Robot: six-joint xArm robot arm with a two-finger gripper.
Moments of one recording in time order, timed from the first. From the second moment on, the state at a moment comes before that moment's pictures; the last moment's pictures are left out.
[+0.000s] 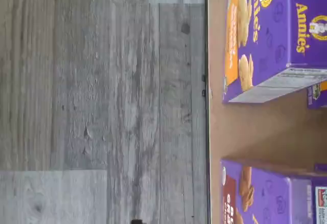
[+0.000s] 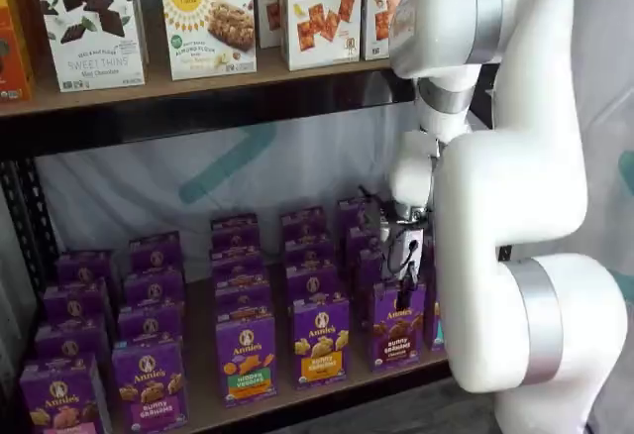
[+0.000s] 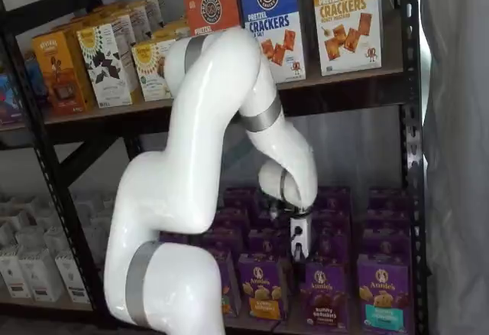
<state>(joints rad) -0.14 0.68 -1.08 0.26 0.40 -1.94</state>
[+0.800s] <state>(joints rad) -0.13 0.77 -1.17 0.25 0.35 -1.93</state>
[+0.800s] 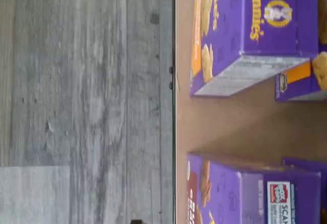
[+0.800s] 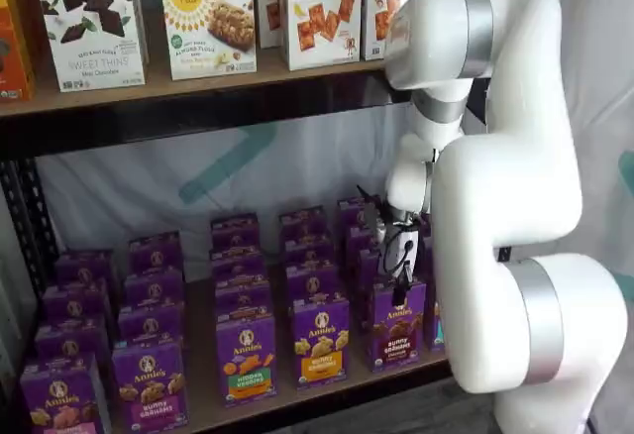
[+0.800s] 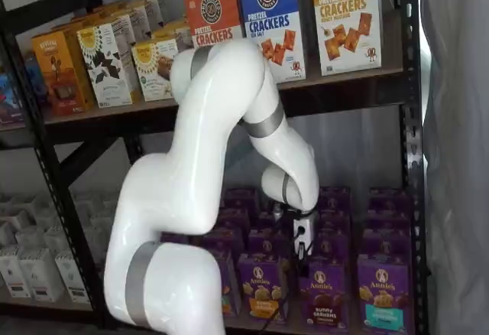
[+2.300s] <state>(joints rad) -0.16 1.01 -1.45 -0.12 0.41 -1.61</state>
